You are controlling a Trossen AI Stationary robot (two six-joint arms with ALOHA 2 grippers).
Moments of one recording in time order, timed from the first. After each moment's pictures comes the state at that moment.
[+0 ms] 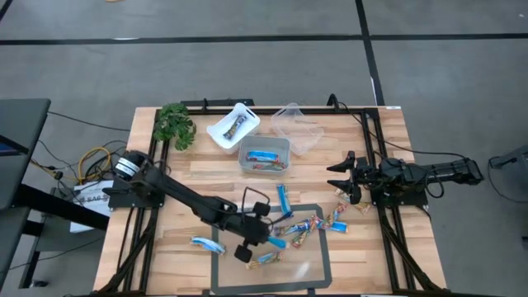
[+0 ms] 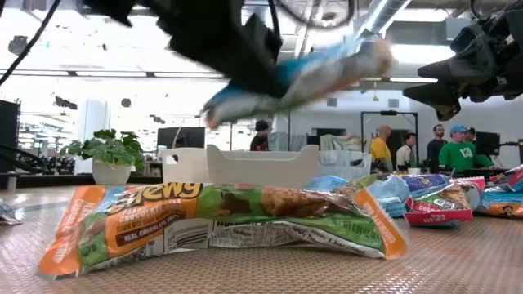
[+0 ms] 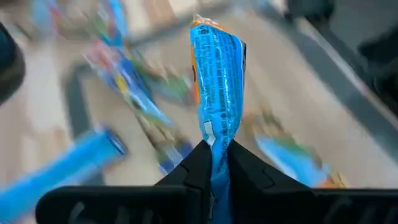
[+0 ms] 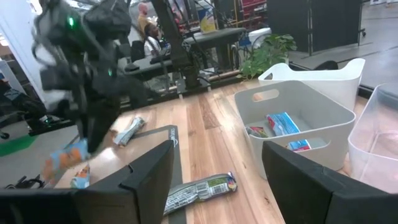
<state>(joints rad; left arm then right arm) -0.40 1.84 1.18 -0.05 -0.09 0.08 0.09 0.12 0.01 0.04 0.13 0.21</state>
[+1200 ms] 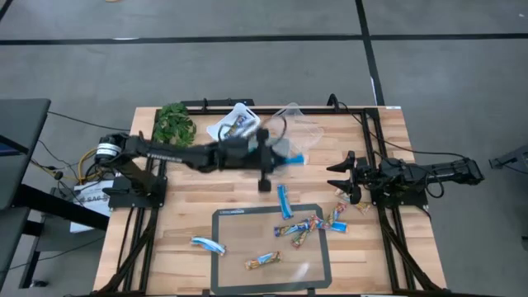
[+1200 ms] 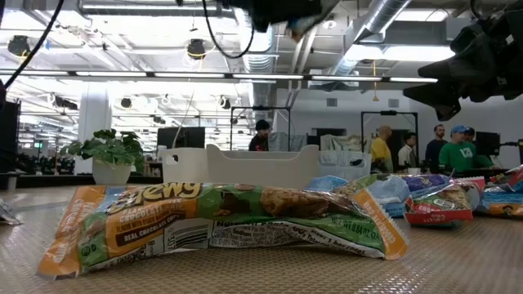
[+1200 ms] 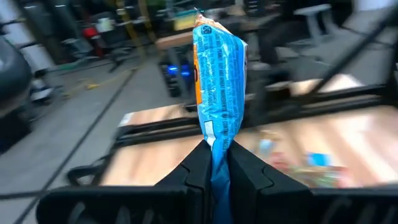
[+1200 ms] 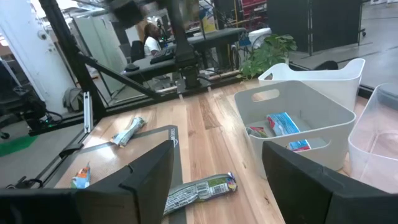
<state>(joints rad) 0.04 1.60 1.18 0.27 -0.08 0.23 0.09 0.12 0.01 0.04 0.13 0.21</state>
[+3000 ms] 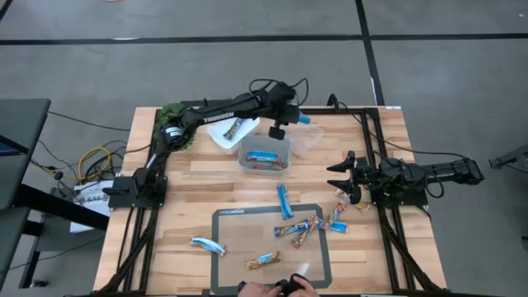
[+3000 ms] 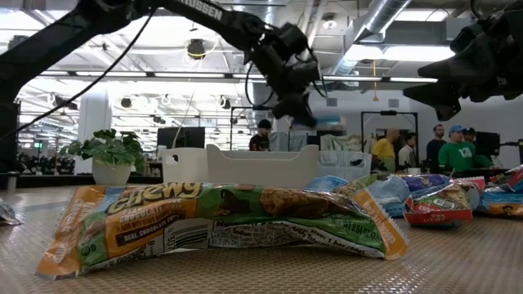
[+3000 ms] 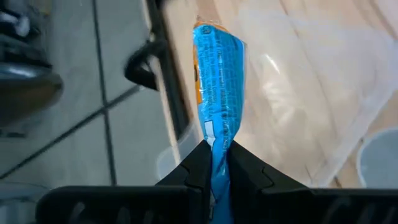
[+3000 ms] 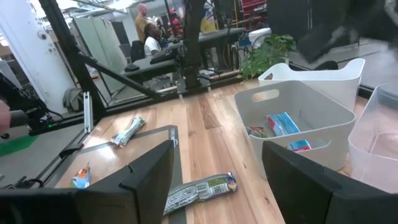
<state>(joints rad) 0.42 2.25 2.07 -0.58 -0.01 0.89 0.09 0.12 0.00 0.04 0.13 0.21</state>
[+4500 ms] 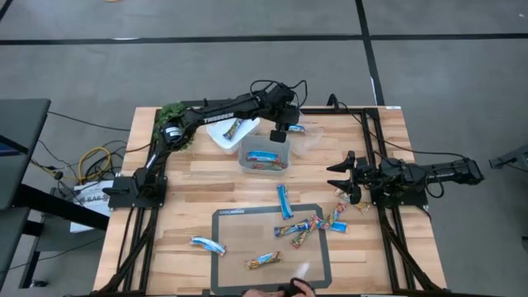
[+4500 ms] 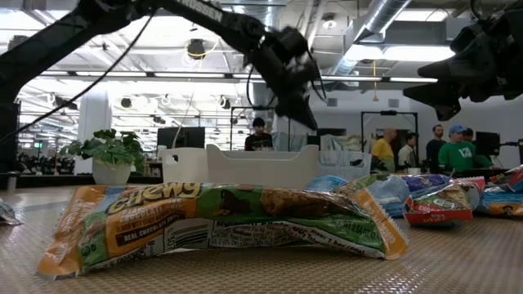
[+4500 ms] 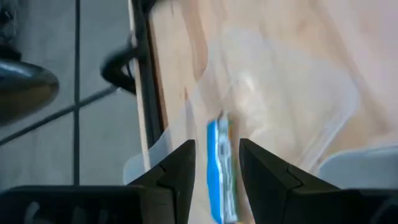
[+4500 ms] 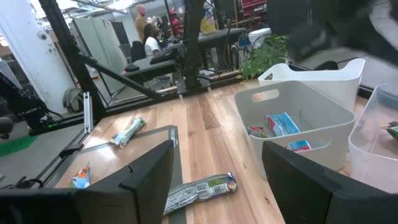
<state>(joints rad) 0.42 2.23 2.05 -0.57 0.08 0.75 0.09 0.12 0.01 0.04 0.13 0.21</state>
